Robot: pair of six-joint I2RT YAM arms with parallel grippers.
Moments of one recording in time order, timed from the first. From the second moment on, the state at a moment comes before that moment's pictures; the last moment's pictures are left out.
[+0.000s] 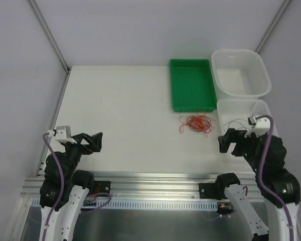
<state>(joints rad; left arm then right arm) -0.18 0.00 0.57 -0.66 -0.03 -0.38 0.22 0.34 1.10 -1.11 0.06 0.15</state>
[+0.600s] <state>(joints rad) -0.18 0.07 0.57 -0.67 0.06 -0.38 0.32 1.22 1.05 -0.81 0.05 0.27</state>
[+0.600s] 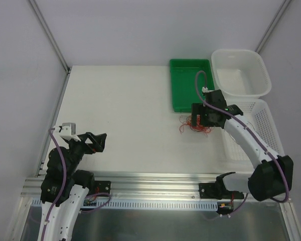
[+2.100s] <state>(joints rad) -0.18 0.25 0.56 -0.67 0.21 -0.38 0.96 1.80 1.31 -0.47 0.09 0.31</state>
